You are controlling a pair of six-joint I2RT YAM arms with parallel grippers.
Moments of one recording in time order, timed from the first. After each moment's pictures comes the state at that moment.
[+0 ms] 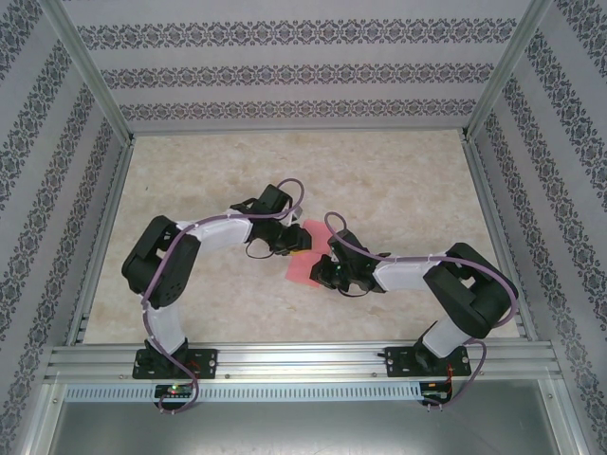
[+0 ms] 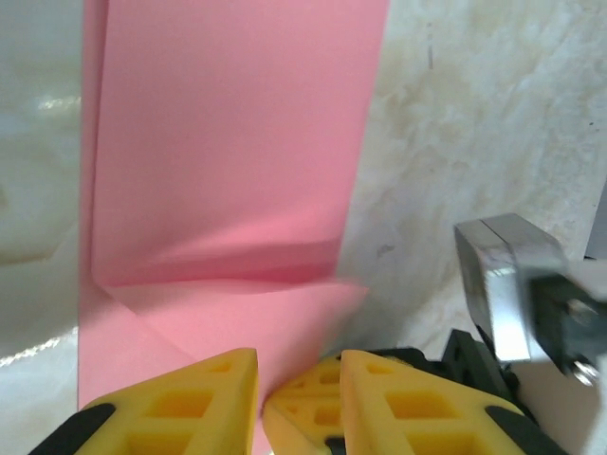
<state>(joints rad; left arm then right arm) -0.60 1.83 1.12 -0.34 0.56 -0.73 0.73 1.58 0.56 0.11 -0.30 1.04</state>
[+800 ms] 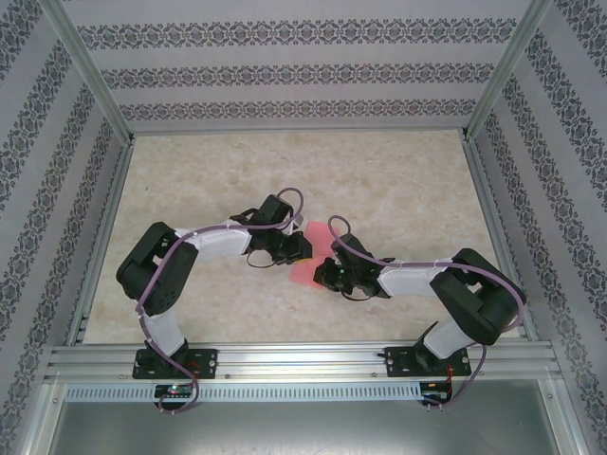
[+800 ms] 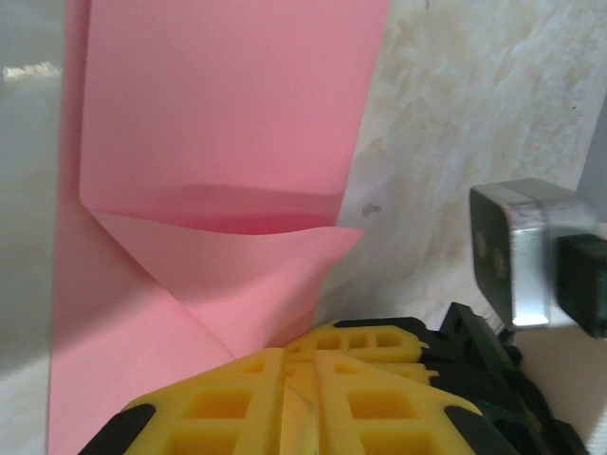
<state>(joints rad) -0.66 1.81 1.03 -0.22 0.58 -0.84 0.74 1.54 0.51 0.12 -0.26 1.03</state>
